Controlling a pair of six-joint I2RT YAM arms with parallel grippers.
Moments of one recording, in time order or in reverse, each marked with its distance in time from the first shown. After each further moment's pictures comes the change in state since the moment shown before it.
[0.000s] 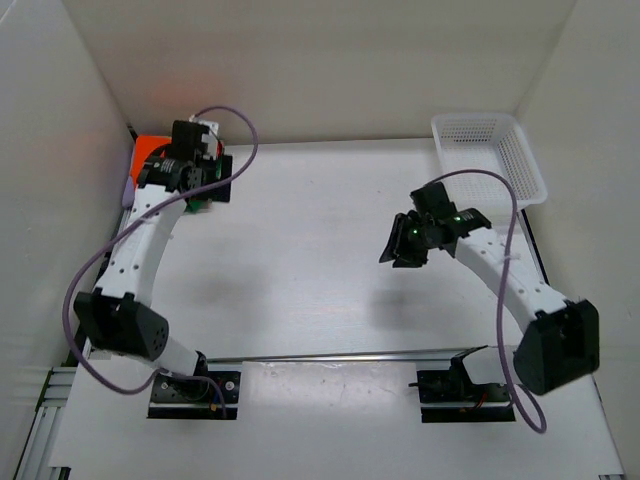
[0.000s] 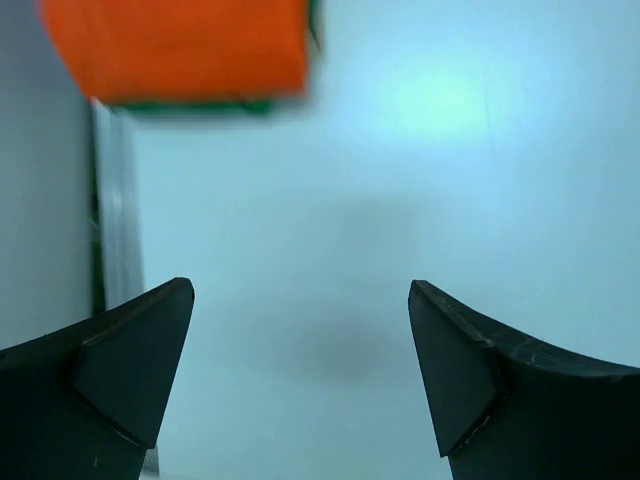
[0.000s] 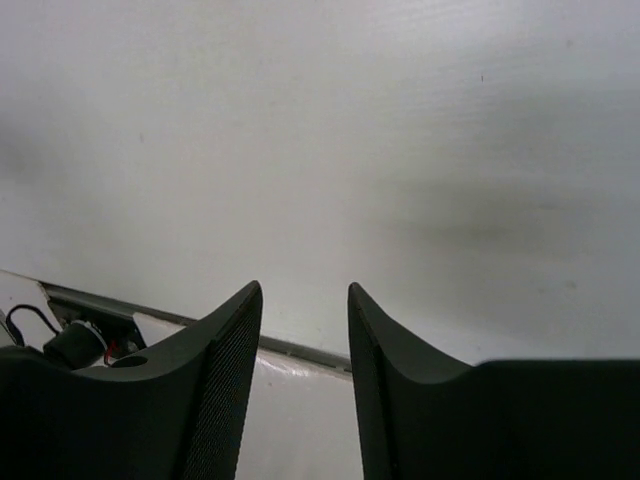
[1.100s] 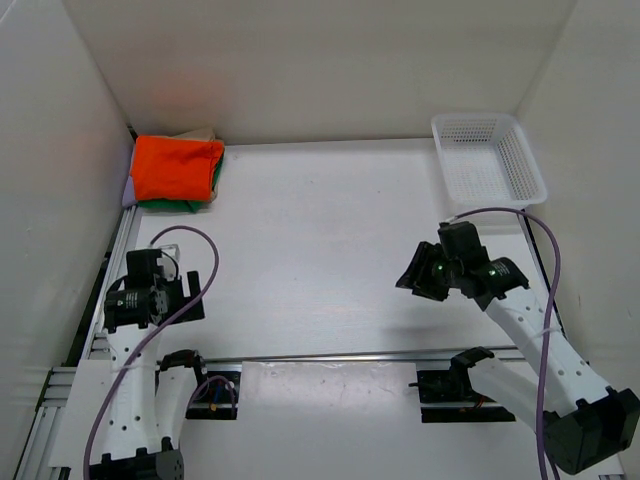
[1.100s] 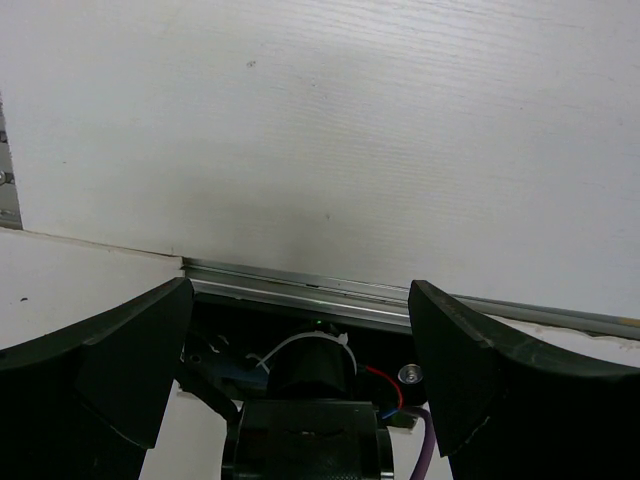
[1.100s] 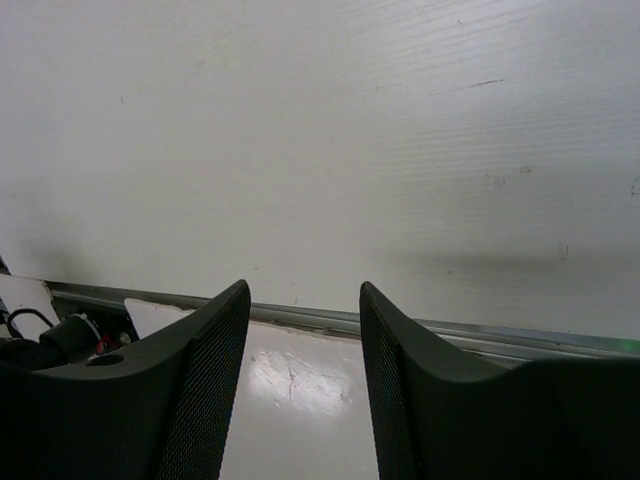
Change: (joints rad) left arm 0.342 -0.868 -0.874 -0.298 0.303 -0.003; right arm 0.001 -0.476 -0.272 -0.071 0.069 0.100
